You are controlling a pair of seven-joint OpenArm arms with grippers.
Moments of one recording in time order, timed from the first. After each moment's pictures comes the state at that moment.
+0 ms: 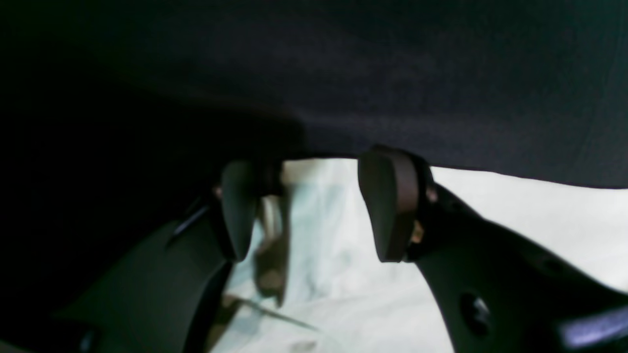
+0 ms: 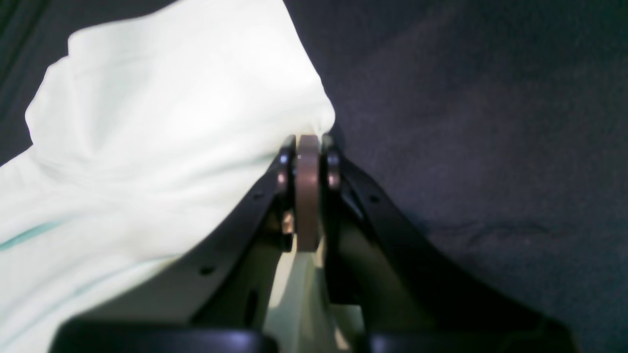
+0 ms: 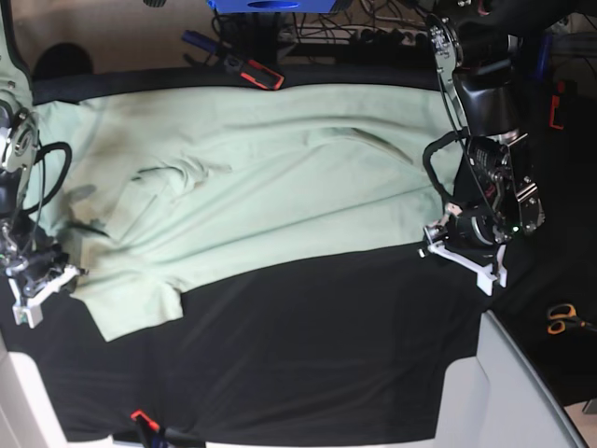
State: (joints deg) left arm -12.8 -8.5 -22.0 61.0 -14.3 -8.7 48.8; right arm 32.4 20.9 20.3 16.9 -4.7 30.7 -10.0
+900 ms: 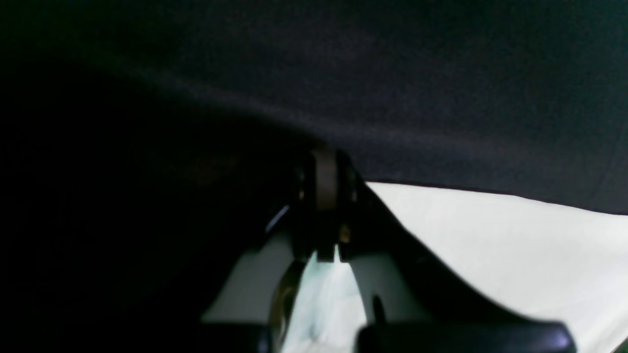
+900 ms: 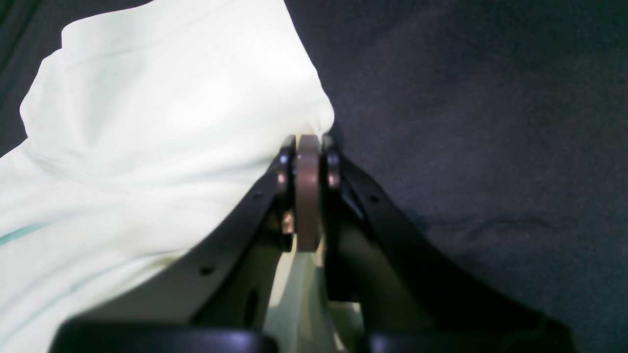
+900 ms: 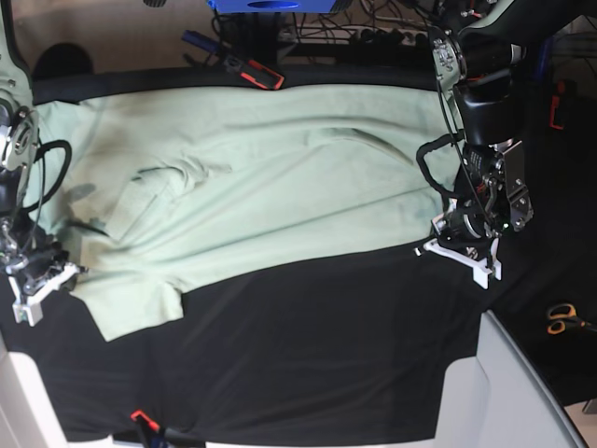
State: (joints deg) left arm -14.7 -8.9 -22.0 51.6 -14.5 -8.9 40.1; right arm 32.3 20.9 20.3 16.9 -4.7 30.7 -10.0
